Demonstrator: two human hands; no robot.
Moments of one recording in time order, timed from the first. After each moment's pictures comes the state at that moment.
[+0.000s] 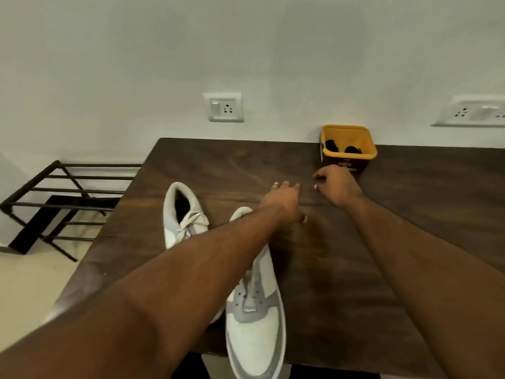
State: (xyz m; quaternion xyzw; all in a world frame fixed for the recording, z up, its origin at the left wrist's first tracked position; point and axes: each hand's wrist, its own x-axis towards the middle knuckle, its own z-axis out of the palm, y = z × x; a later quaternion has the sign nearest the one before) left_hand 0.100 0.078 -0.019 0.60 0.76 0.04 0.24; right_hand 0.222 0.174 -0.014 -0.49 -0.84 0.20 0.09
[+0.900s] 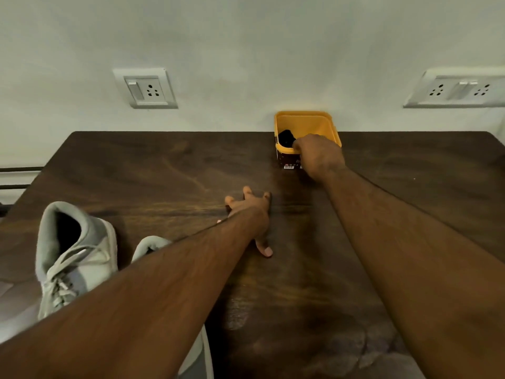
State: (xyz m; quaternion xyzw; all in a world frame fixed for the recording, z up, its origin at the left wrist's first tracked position) left_hand 0.141 0.180 -0.074 0.53 0.77 -0.16 0.32; right_hand 0.251 0.304 -0.040 -0.49 -0.87 0.00 0.00
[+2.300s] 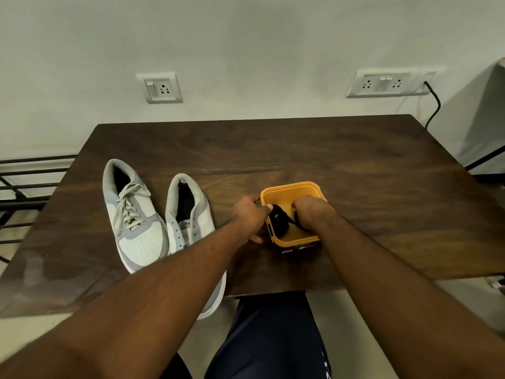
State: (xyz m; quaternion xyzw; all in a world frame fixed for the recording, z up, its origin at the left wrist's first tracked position) left_hand 0.223 -0.005 -0.040 0.35 0.76 0.31 0.46; right_hand 0.356 0.067 -0.025 -0.56 -0.78 0.18 -0.20
